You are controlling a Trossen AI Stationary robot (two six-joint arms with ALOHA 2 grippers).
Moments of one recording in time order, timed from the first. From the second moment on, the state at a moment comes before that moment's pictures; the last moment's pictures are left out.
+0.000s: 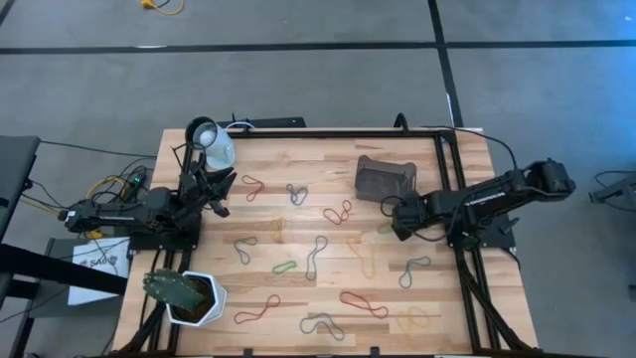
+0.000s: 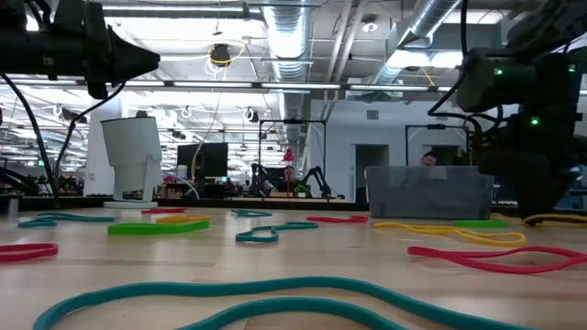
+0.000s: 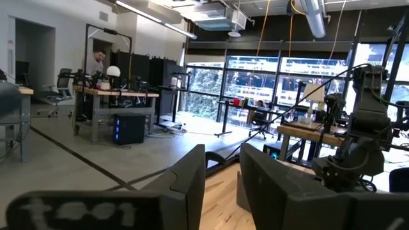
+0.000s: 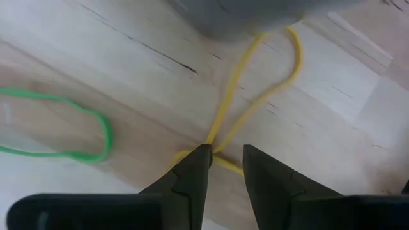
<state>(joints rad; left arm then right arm) -0.01 0.09 0.02 0.38 -0.60 0.02 0.05 1.31 0.47 -0.77 0.23 1.05</state>
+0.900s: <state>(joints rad) -0.01 0.09 0.02 0.38 -0.60 0.02 0.30 1.30 0.58 -0.70 0.32 1.30</state>
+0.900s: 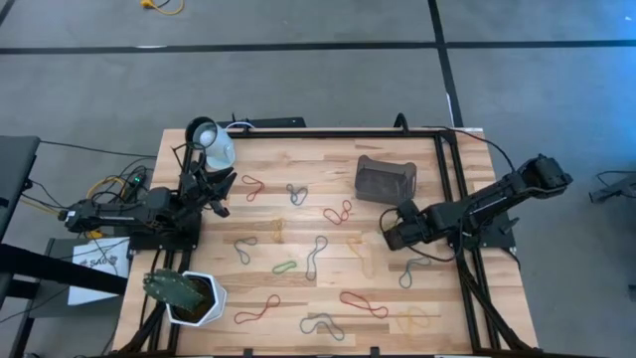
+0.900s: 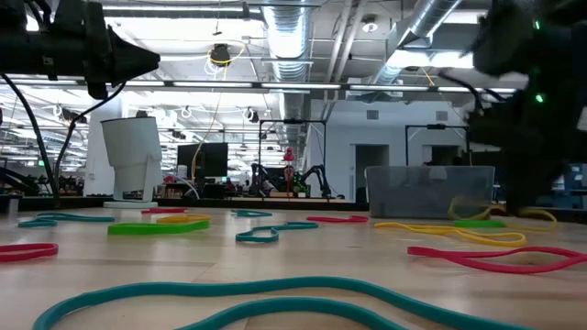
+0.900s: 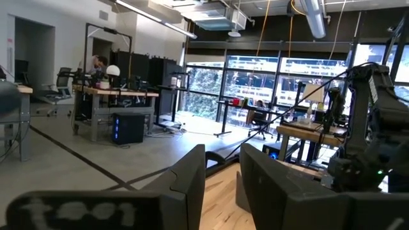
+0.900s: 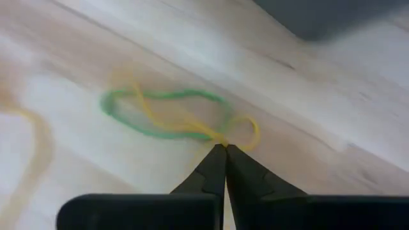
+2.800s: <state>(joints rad) 0.00 0.09 0.02 0.37 -0.59 0.02 -0.13 1.64 0.89 -1.15 0.63 0.99</state>
